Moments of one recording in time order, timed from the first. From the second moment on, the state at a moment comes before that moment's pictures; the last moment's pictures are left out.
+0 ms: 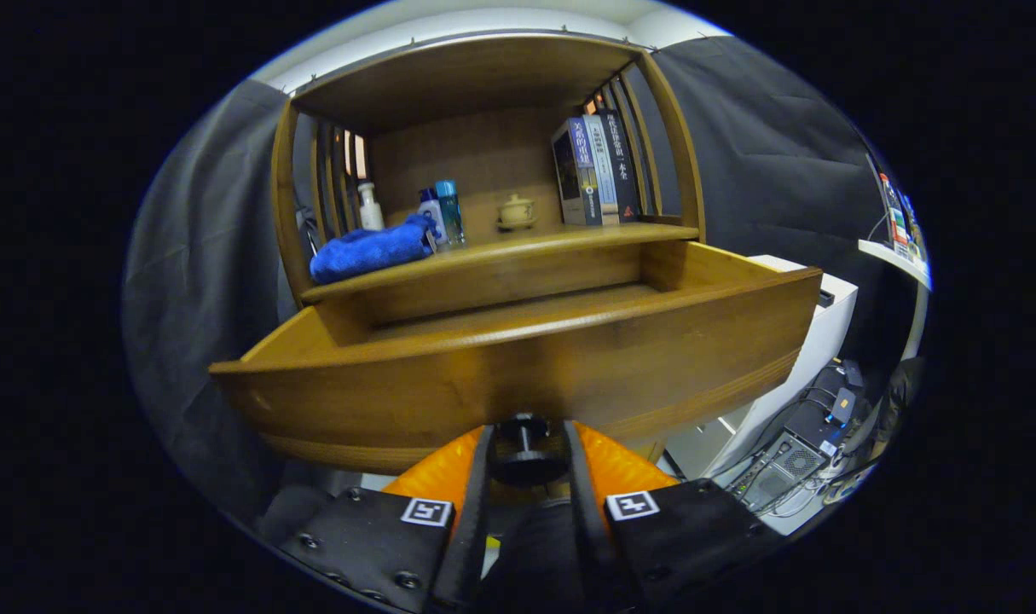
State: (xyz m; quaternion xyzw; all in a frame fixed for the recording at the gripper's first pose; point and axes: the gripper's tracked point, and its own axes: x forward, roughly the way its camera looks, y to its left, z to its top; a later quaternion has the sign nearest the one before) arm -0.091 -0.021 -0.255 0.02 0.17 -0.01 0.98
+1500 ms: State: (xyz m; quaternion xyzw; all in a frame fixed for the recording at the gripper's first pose) arm 0.059 0.011 -0.216 -0.01 0.39 0.02 0.92
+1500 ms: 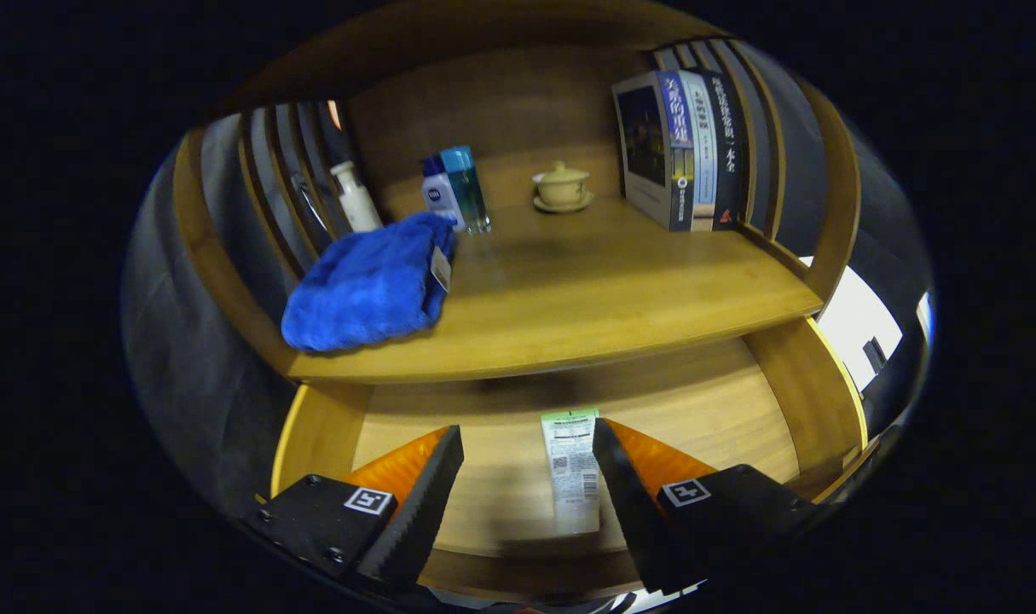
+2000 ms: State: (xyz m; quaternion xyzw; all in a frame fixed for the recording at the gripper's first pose) arm 0.065 -0.007 -0.272 -0.05 0.52 0.01 0.85
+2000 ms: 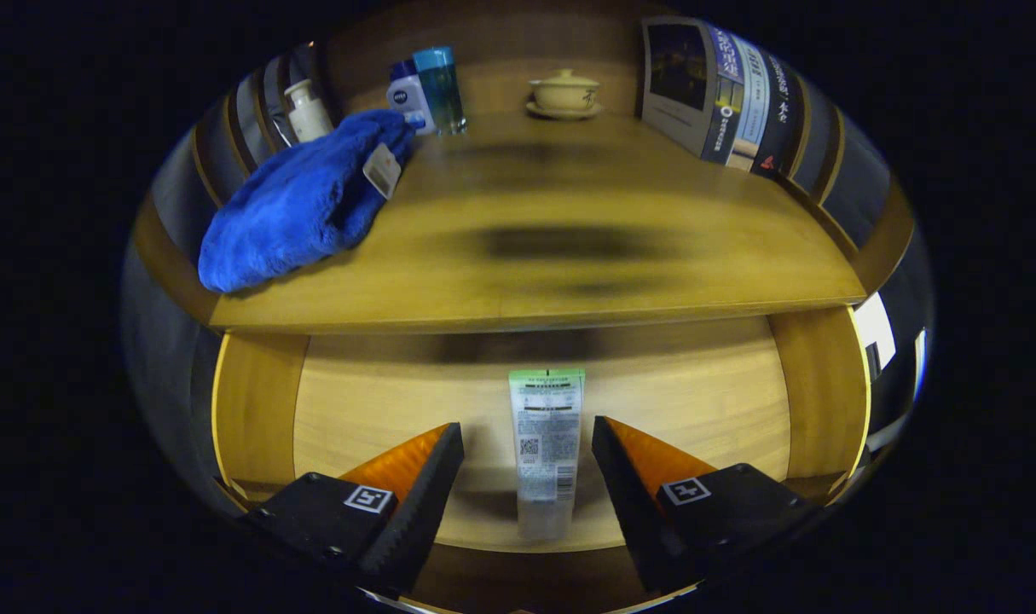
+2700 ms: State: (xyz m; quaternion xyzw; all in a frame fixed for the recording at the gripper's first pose) arm 0.042 -0.026 -0.307 -0.09 0.62 -0.01 0.78
